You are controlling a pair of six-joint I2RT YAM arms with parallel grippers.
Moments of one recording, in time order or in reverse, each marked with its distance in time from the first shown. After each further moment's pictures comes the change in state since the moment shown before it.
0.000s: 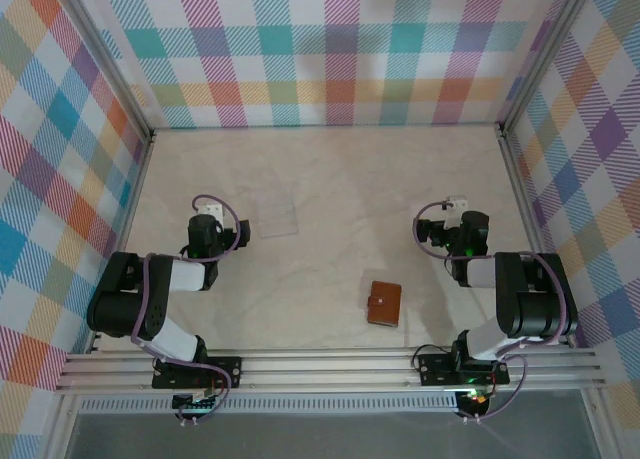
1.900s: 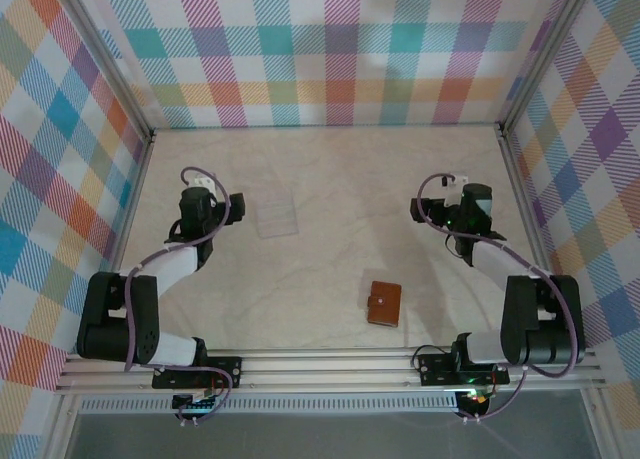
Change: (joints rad) left arm -0.005 -0.152 0.261 -0.396 -0.041 -0.048; right arm 0.055 -0.174 0.273 -0.529 -0.008 0.056
